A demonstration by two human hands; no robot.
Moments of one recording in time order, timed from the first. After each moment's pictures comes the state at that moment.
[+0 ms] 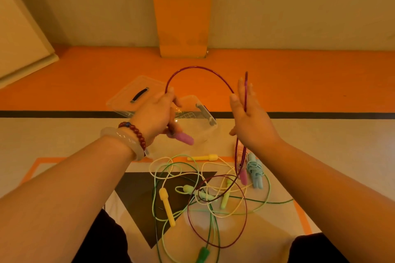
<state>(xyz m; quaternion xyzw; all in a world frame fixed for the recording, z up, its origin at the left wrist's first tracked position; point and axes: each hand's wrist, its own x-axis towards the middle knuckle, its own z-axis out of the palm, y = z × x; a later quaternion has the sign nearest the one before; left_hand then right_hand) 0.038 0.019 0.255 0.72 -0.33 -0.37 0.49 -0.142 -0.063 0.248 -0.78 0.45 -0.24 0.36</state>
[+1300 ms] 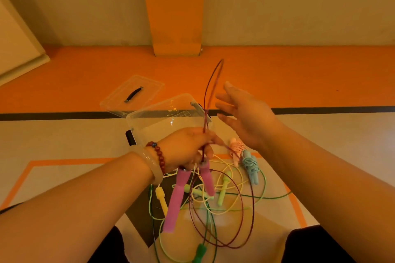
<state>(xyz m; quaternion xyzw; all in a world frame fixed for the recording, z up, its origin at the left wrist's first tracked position) -0.019 0.024 0.228 0.61 -0.39 -0.59 0.36 -0.140 -0.064 0.264 -0.51 0.39 -0.31 0.70</state>
